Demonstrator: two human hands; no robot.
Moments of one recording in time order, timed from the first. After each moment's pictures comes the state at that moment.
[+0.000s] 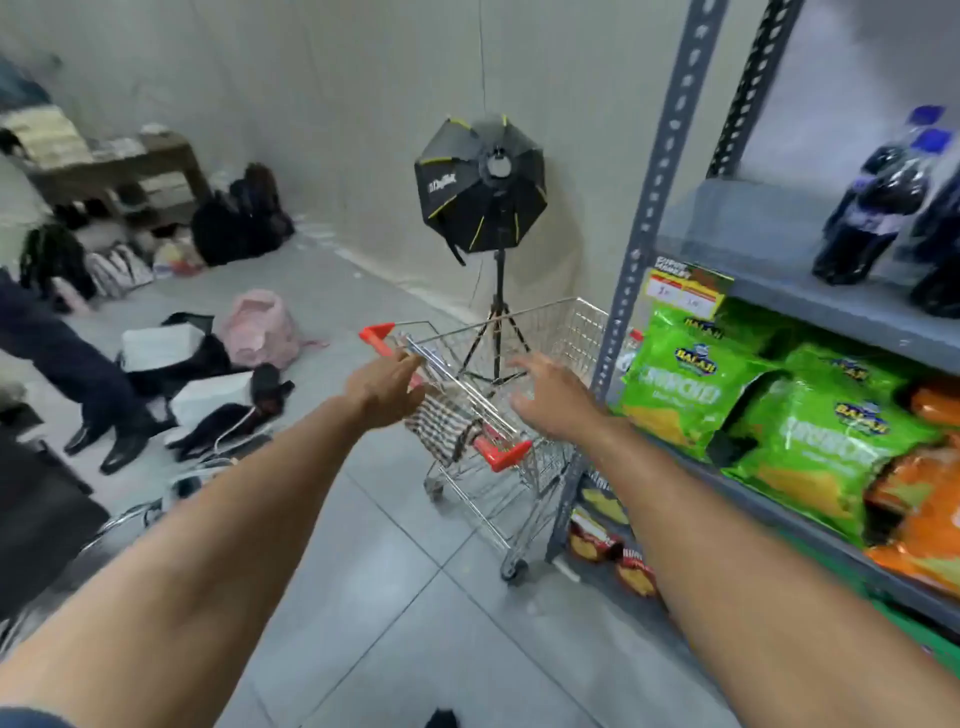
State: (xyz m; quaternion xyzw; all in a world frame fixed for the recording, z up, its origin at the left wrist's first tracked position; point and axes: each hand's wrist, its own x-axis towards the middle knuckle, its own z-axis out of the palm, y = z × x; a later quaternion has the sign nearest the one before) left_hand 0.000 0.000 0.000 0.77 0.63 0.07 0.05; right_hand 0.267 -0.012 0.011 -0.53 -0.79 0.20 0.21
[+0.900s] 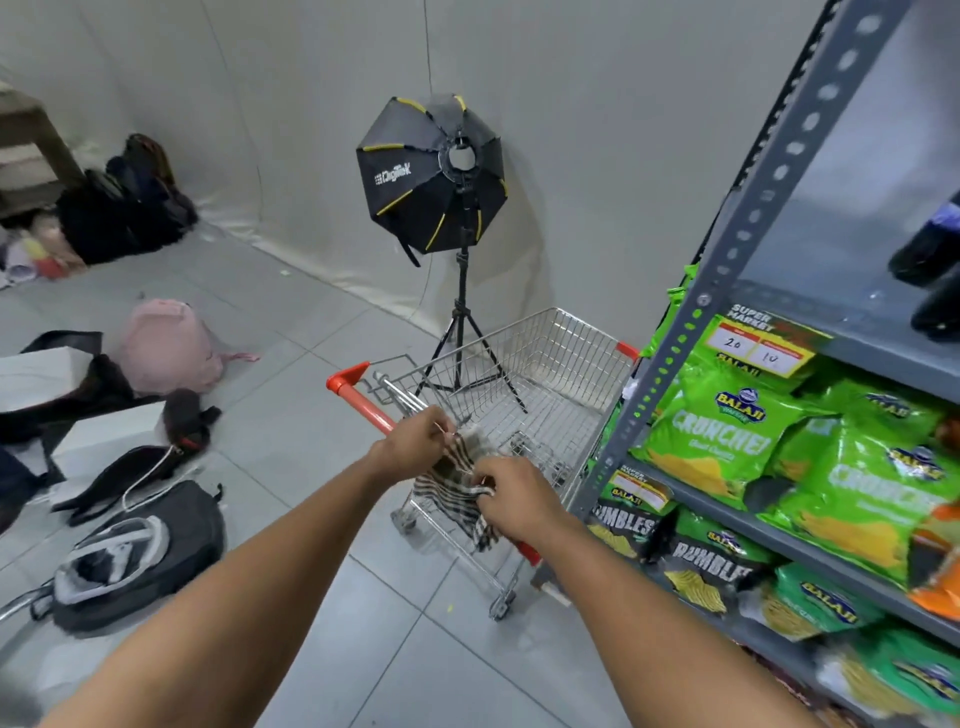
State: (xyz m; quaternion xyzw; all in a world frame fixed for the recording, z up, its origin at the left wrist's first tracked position) left_hand -0.023 0.138 -0.081 0.71 0.59 0.17 0.36; right_hand 0.158 0.063 -0.087 -0.63 -0.73 0.23 0.10
